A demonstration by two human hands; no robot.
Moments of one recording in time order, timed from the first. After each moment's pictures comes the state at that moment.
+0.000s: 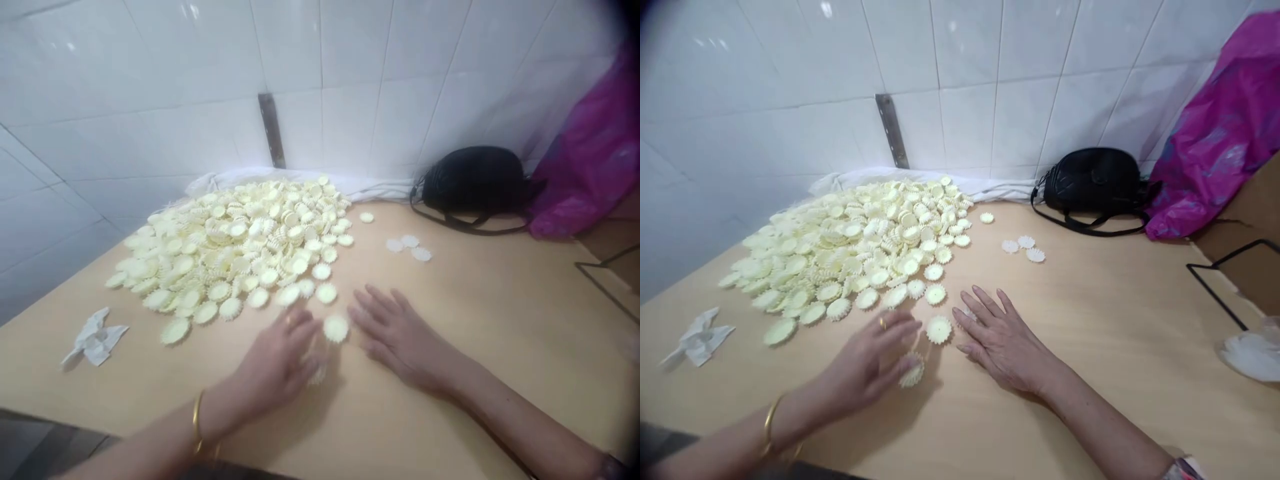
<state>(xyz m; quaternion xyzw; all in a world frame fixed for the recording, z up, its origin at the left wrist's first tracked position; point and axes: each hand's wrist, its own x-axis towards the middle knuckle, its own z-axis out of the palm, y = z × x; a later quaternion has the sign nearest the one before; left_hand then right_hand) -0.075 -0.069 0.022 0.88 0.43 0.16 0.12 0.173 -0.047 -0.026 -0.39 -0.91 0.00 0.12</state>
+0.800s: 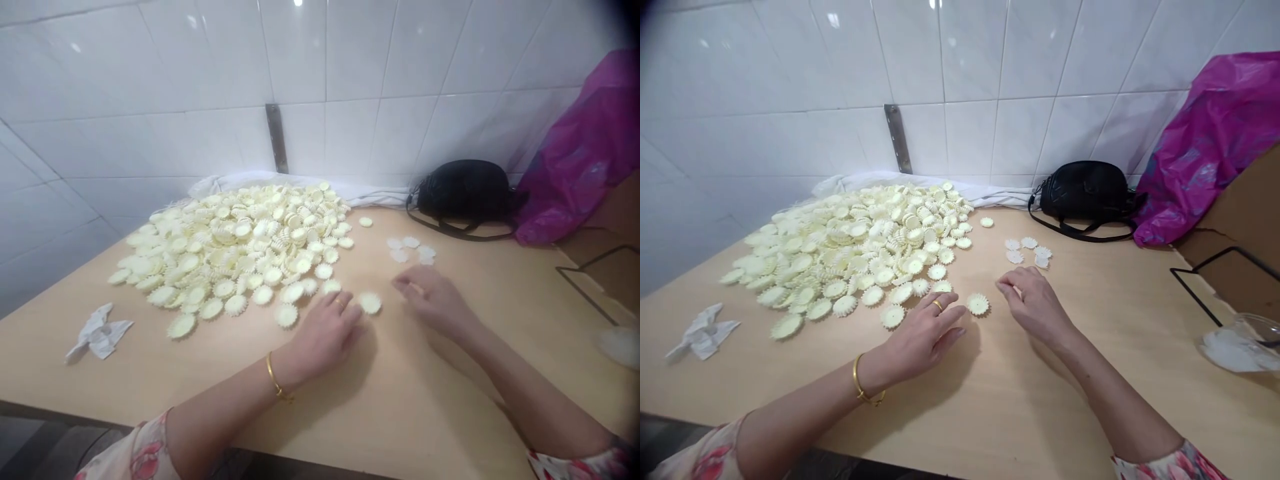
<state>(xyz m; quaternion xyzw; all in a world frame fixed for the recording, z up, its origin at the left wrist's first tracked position) -0.026 -0.044 0.008 0.92 0.37 0.14 0.07 0.198 -0.017 0.002 -0.57 -0.76 0.09 0.32</state>
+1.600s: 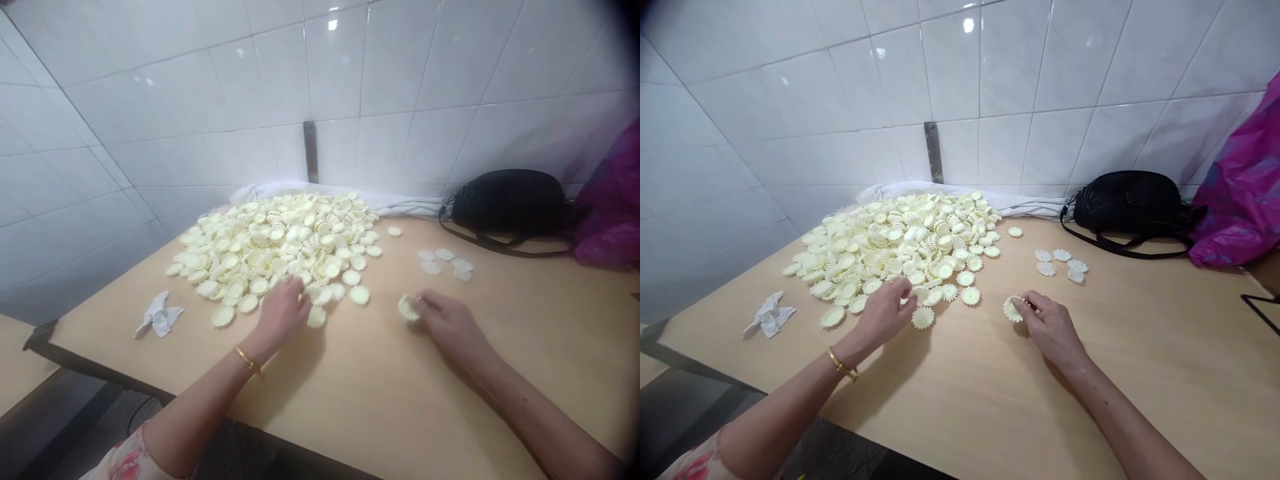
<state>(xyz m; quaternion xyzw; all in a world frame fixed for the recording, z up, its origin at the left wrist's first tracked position) -0.106 -0.034 0.016 0.73 0.67 0.15 0.01 0.168 -0.029 -0.016 -0.60 -0.67 0.25 0.36</state>
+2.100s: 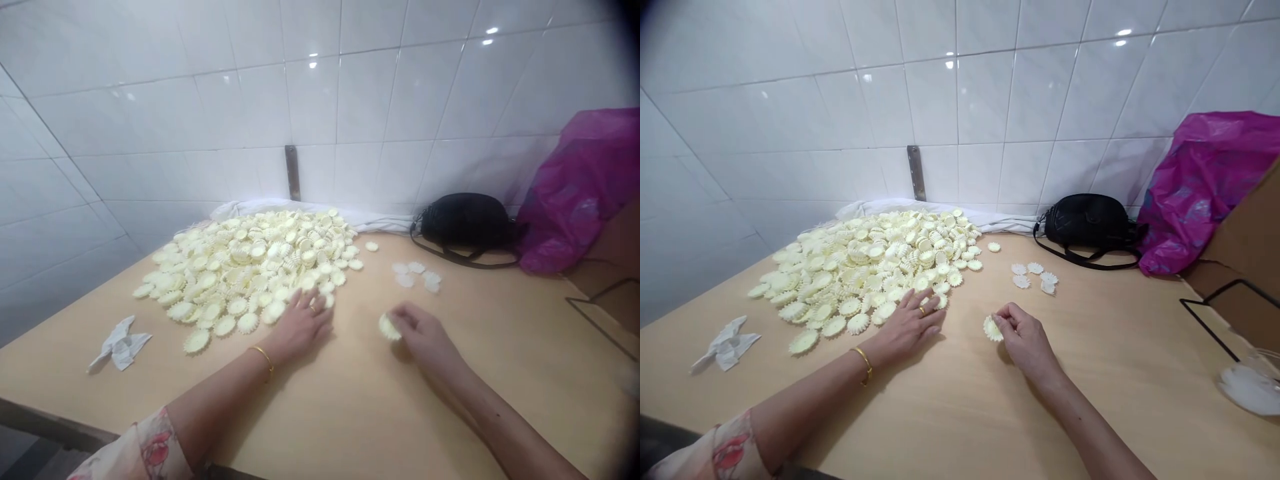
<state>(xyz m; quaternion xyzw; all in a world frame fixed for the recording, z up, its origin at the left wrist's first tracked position) -0.076 -0.011 -0.006 0.91 0.40 0.11 -0.07 0.160 -0.038 -0.008 -0.61 -0.61 0.32 0.40</state>
